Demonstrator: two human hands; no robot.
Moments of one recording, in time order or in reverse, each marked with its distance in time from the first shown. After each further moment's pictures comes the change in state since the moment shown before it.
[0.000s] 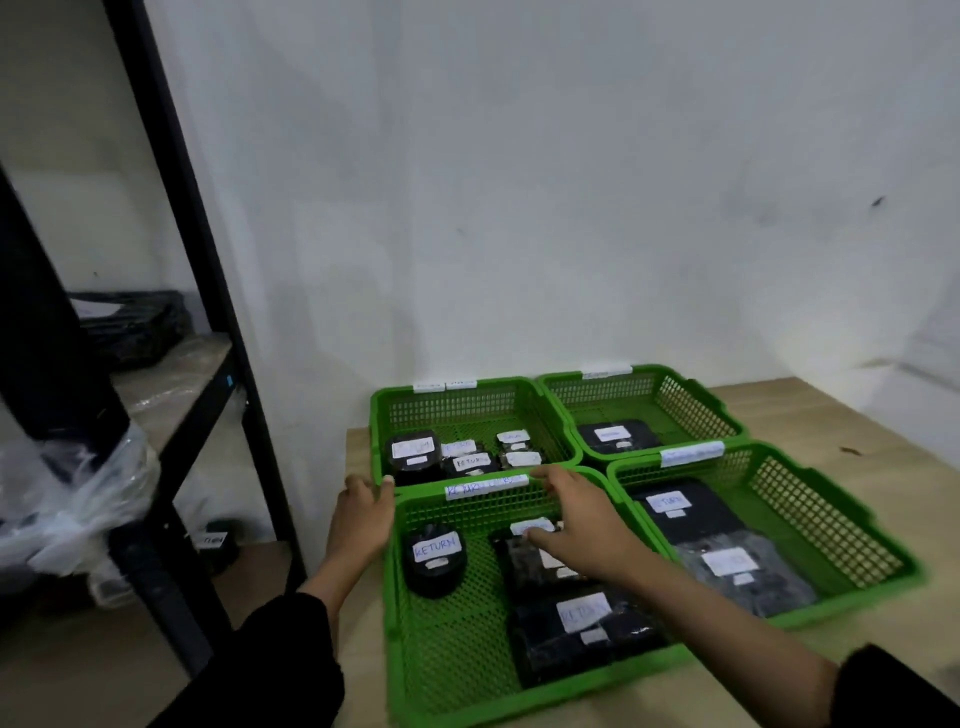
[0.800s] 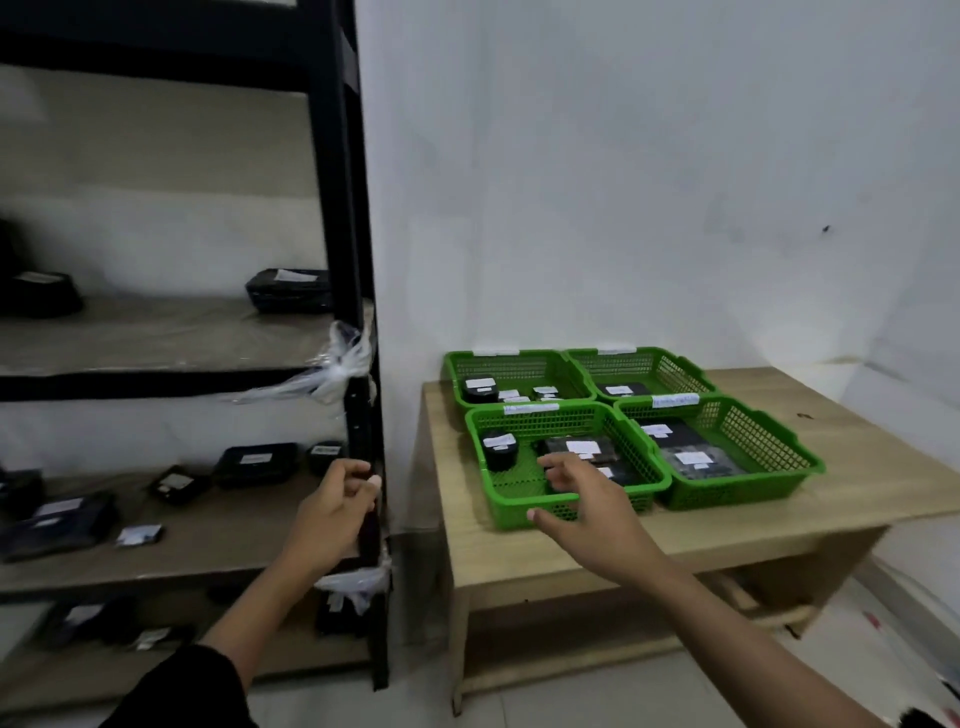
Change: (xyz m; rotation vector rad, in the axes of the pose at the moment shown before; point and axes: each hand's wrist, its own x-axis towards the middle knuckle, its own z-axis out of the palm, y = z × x) left_hand -0.267 -0.114 -0.231 -0.203 -0.097 0.205; right_hand -0.274 -0.183 0.014 0.152 0.158 -0.070
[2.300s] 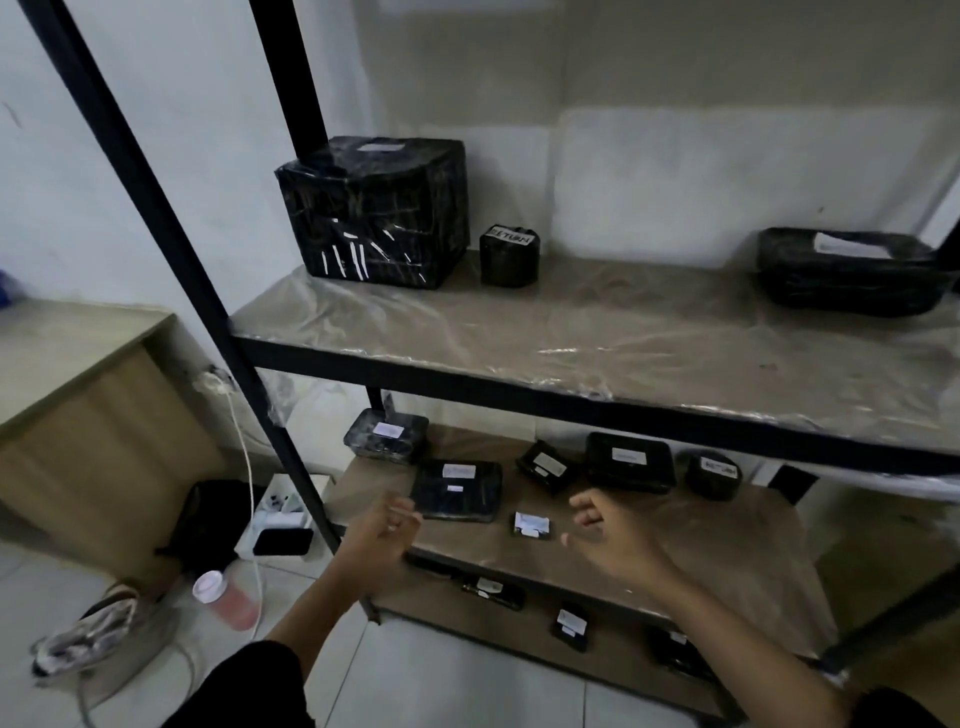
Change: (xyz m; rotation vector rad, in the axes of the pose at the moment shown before) left_hand 0.128 -0.325 -0.489 0.120 0.150 -0.442; right_hand 0.233 -0.329 0.524 0.141 -0.597 0.093
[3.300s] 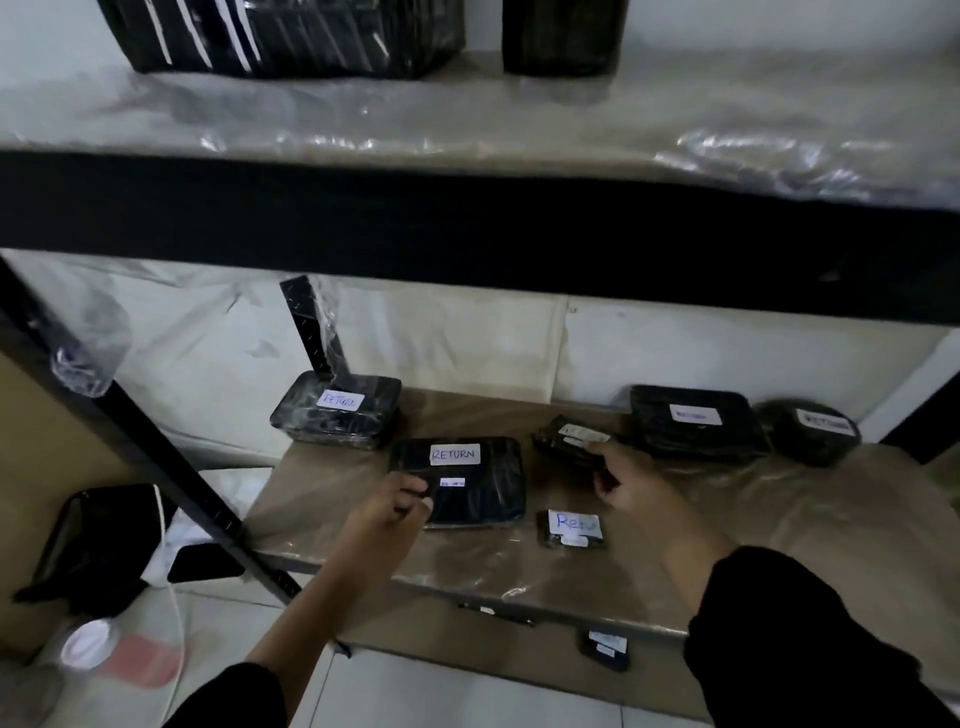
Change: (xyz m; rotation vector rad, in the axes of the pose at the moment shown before) left_hand 0.200 -0.132 0.079 -0.198 -0.103 0.049; right_hand 0.275 0.122 0.118 1.096 0.342 0.658
